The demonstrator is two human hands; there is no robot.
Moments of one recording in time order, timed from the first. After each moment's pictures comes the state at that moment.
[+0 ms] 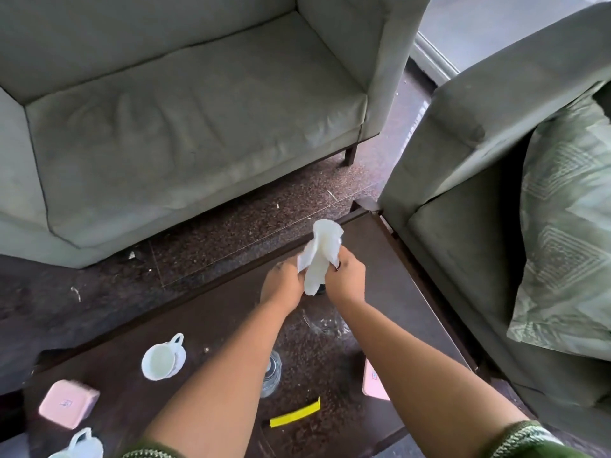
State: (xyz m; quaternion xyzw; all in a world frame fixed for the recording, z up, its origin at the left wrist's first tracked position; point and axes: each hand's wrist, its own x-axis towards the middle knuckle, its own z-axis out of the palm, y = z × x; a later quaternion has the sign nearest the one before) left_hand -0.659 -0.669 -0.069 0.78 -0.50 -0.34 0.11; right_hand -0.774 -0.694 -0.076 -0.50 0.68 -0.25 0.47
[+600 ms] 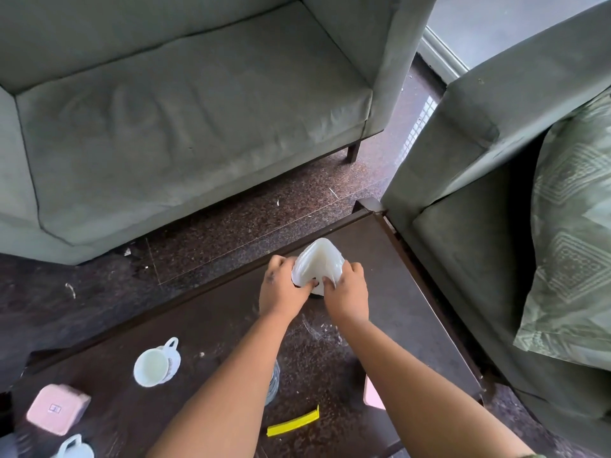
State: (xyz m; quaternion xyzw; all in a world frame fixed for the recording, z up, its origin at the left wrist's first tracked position) left_hand -0.656 -0.665 -0.101 0.80 -0.48 -0.30 0.17; right_hand -0.780 -0.683 -0.106 -0.59 0.71 -0.12 0.38
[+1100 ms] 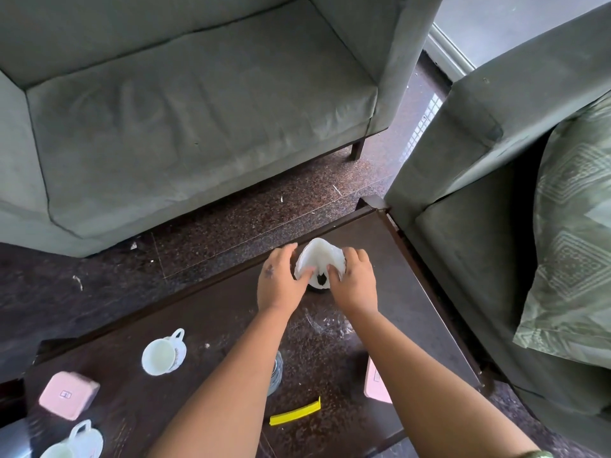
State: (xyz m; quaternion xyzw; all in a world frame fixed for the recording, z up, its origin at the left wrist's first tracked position) left_hand -0.648 -0.661 -0.094 0.80 -0.50 -0.26 0.22; right_hand -0.788 -0.692 -0.100 -0.65 0.67 -0.15 0.34
